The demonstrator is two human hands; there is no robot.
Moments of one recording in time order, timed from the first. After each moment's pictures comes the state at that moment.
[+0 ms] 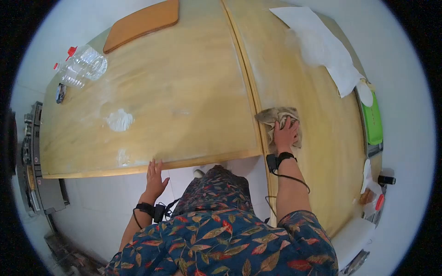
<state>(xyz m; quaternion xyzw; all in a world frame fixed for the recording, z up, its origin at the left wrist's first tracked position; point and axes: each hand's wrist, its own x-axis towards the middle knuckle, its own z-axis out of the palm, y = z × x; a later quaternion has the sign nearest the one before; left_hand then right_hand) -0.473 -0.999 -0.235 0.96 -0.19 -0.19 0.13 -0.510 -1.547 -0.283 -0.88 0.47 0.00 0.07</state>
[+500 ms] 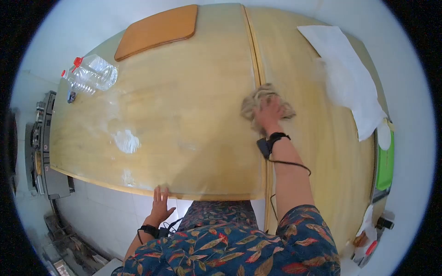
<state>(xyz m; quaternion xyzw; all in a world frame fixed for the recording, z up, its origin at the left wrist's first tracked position) -0.452 -1.029 -0.220 0.94 -0.12 -0.31 0.07 -0.233 -1.561 -0.285 -0.98 0.20 0.00 0.08</state>
